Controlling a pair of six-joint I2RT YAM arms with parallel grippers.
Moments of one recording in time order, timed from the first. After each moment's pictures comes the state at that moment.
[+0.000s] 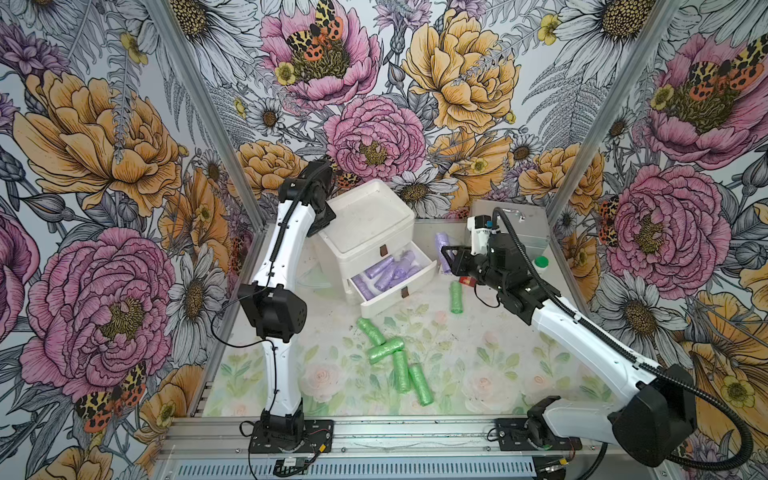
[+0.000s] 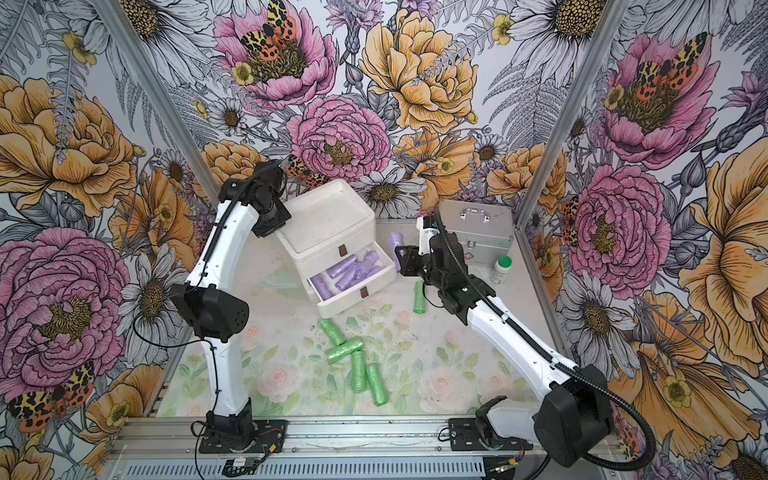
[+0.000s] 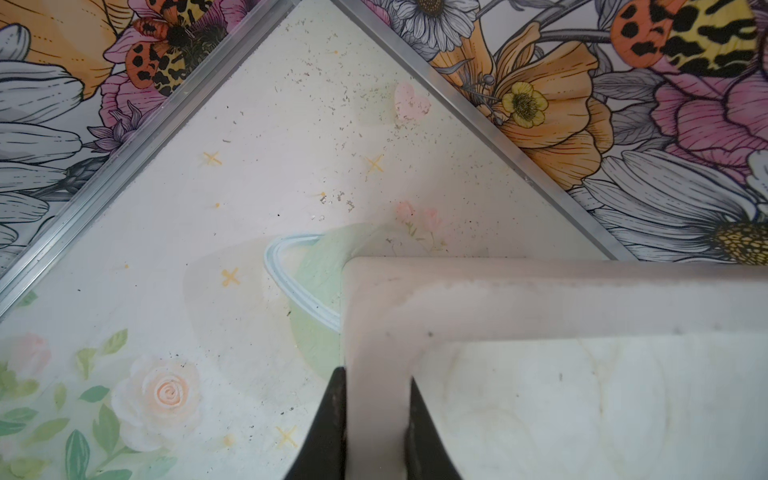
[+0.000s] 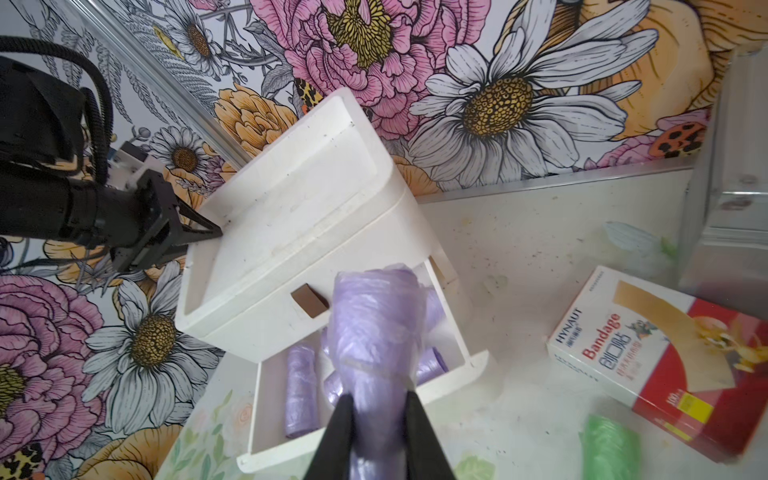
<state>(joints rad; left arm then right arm) -0.18 2.11 2.44 -1.46 -0.30 -0.82 0.49 1.32 1.10 -0.13 -0.15 0.56</state>
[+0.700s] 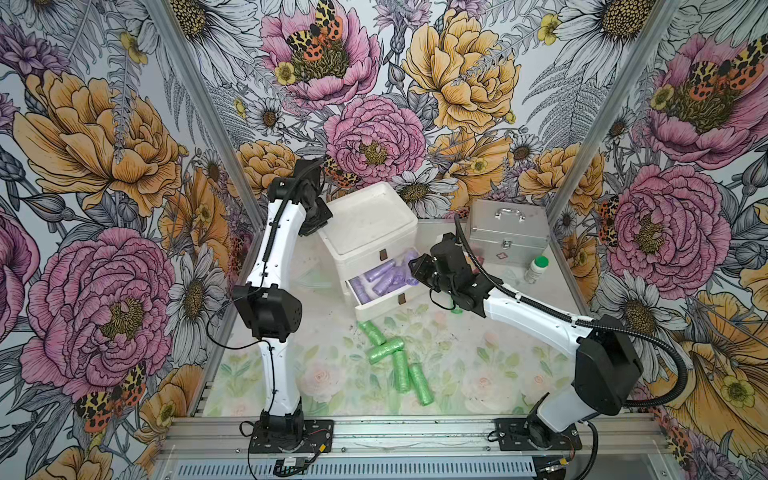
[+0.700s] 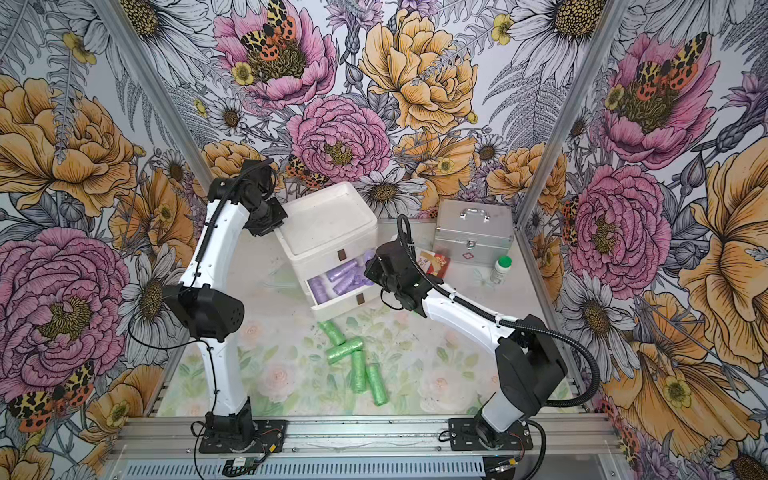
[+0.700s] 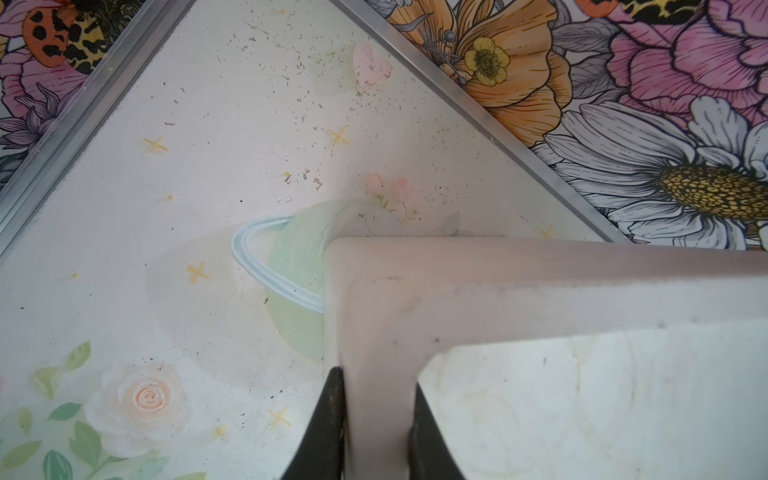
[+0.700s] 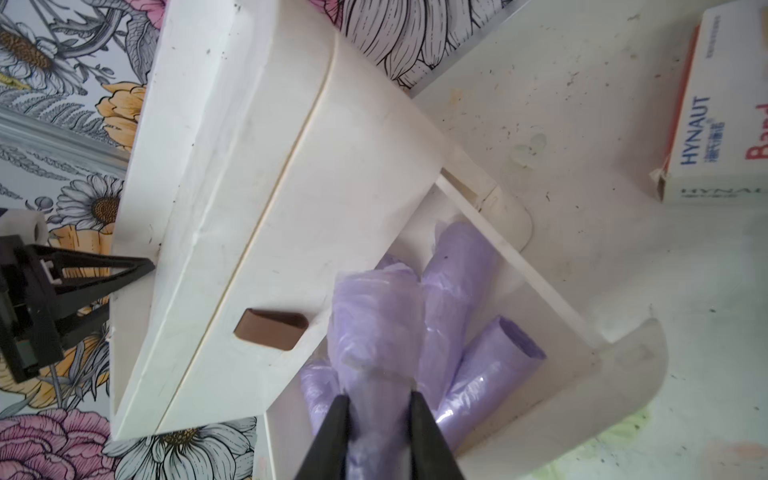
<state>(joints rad) -0.12 2.11 2.44 -1.45 -0.10 -0.72 0.69 1.60 1.19 -0.15 0.08 1.07</state>
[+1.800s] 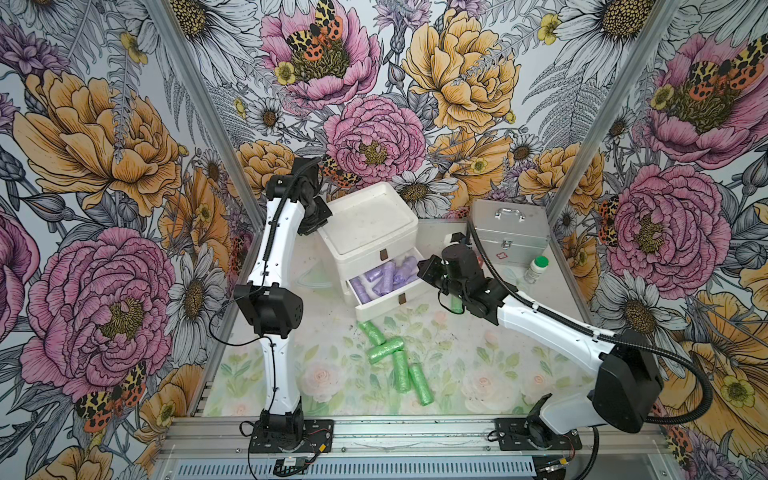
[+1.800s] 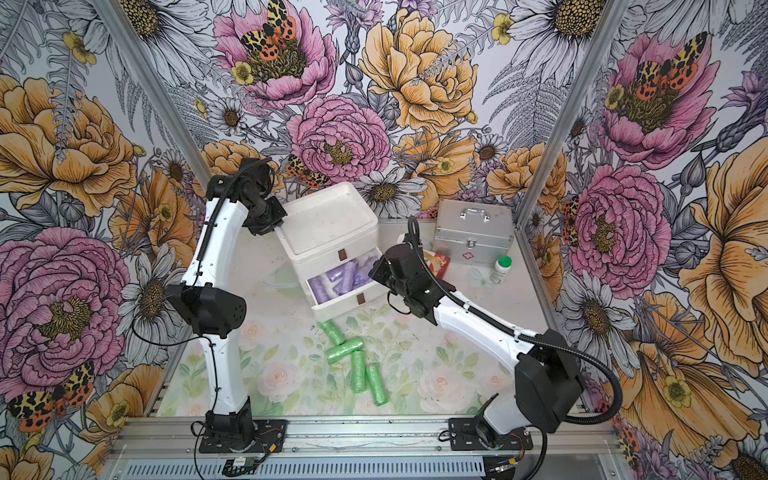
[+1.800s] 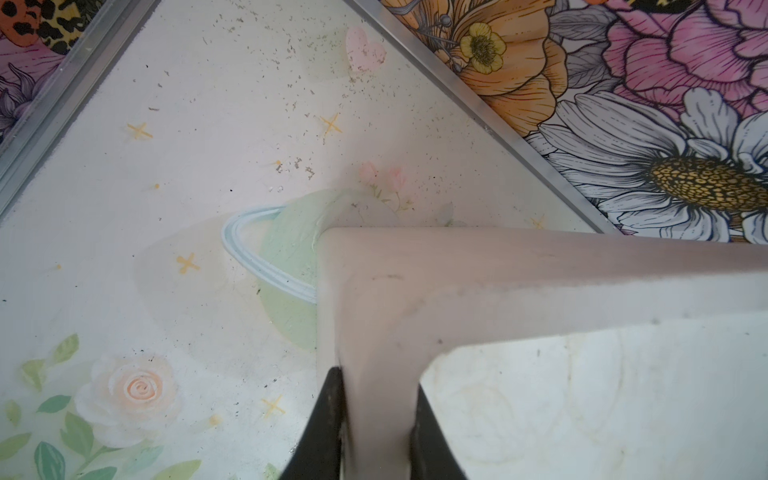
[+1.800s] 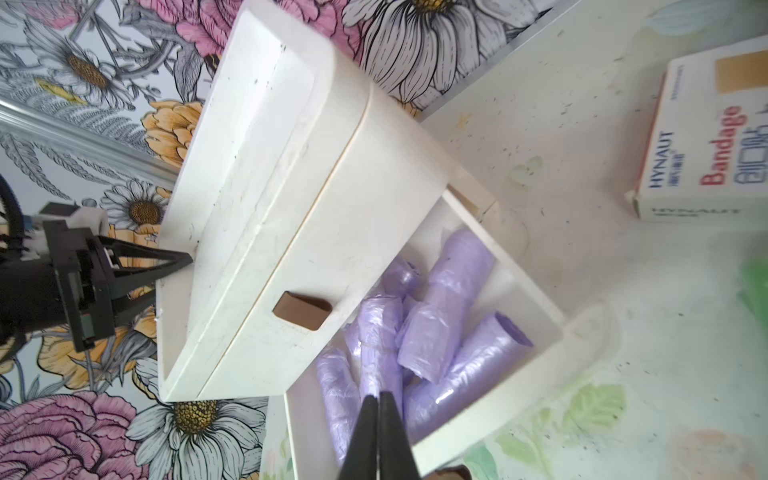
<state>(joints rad) -0.11 2.15 2.53 -1.51 -0.05 -0.72 0.67 1.42 1.07 -0.14 0.09 0.97</state>
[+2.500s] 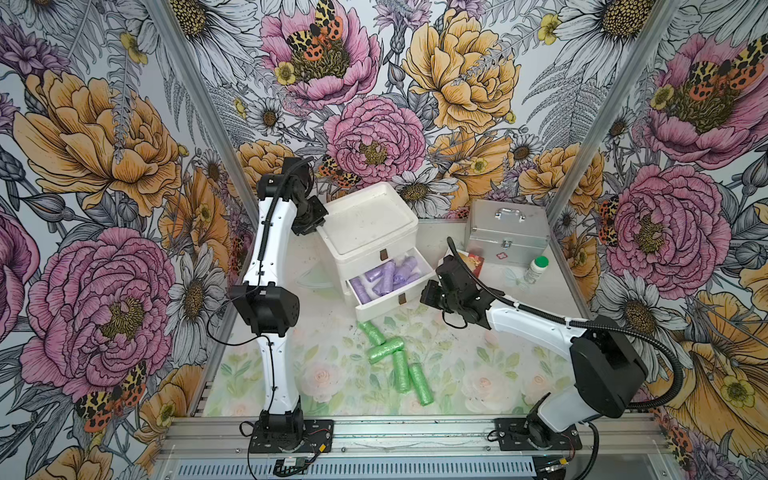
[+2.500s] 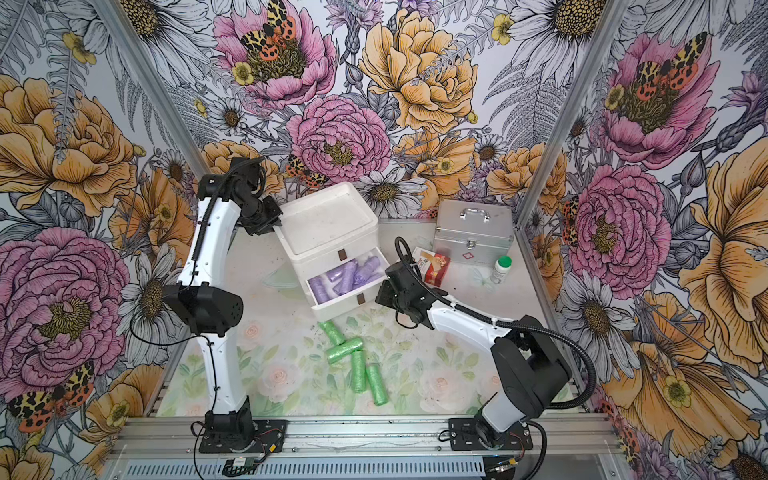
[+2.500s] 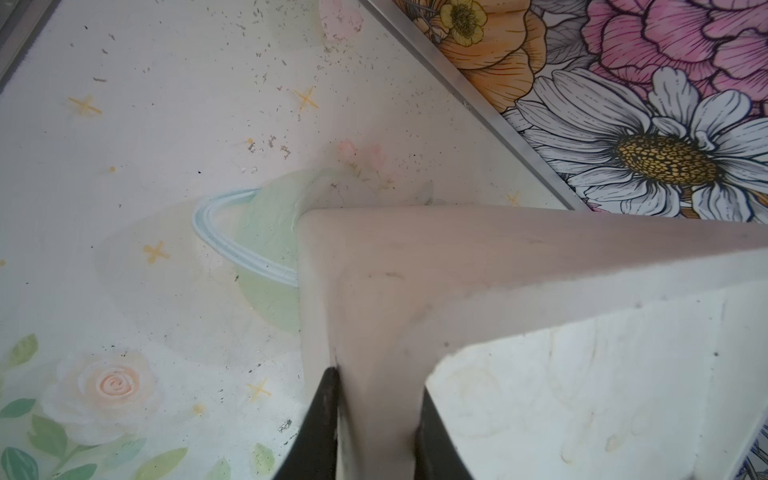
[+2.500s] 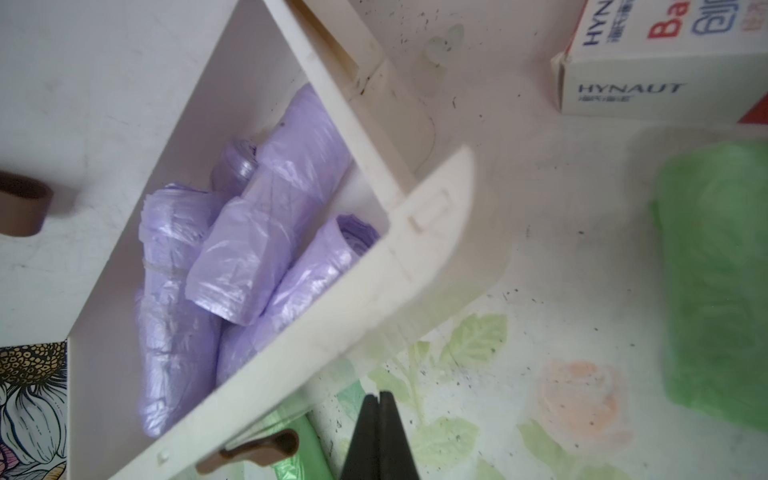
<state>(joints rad) -0.06 2.17 2.55 -1.53 0.09 -0.69 0.65 1.58 1.01 -0.18 -0.02 0.85</state>
